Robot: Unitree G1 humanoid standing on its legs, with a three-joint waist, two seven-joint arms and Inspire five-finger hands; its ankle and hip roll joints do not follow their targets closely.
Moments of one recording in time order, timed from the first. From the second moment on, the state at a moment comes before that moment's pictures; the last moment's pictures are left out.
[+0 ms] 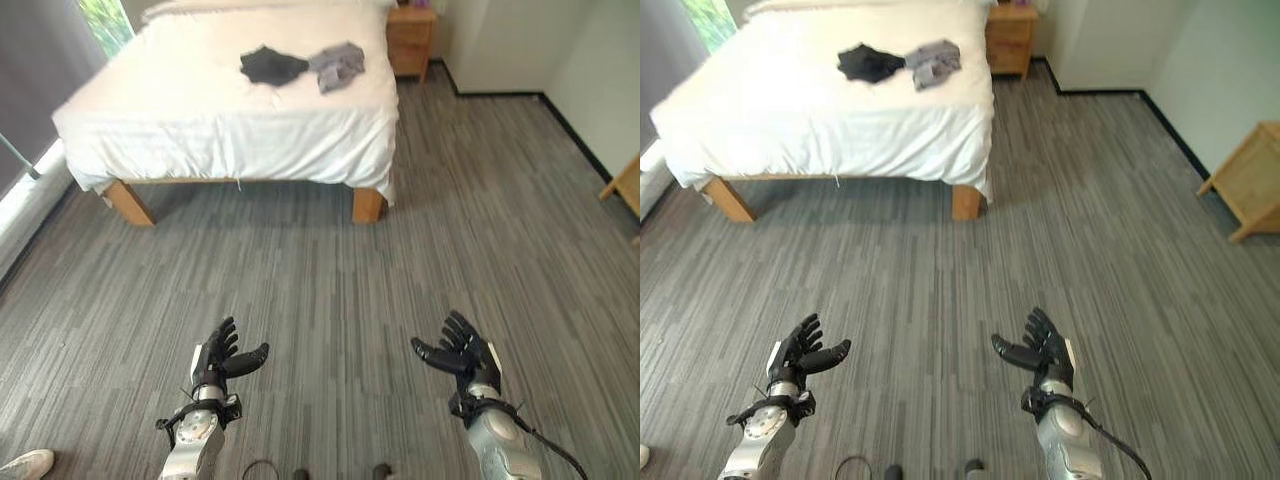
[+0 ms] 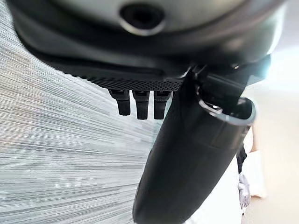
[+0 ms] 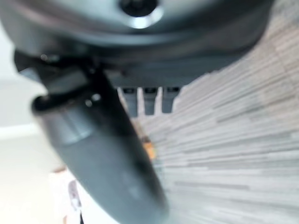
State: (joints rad) left arm 0.01 0.25 -0.10 0.48 -0.39 -0.15 0.19; right arm 0.02 -0.28 0.03 0.40 0.53 -0.19 -0.14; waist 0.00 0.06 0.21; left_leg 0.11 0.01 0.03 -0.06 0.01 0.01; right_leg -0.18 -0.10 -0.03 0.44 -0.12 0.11
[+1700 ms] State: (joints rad) left arm -0.15 0.25 -0.23 0.17 -0.69 -0.18 -0.03; right arm 0.04 -0.45 0.14 0.07 0.56 -0.16 0.05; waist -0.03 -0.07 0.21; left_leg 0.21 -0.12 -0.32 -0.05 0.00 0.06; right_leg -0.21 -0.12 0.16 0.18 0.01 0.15
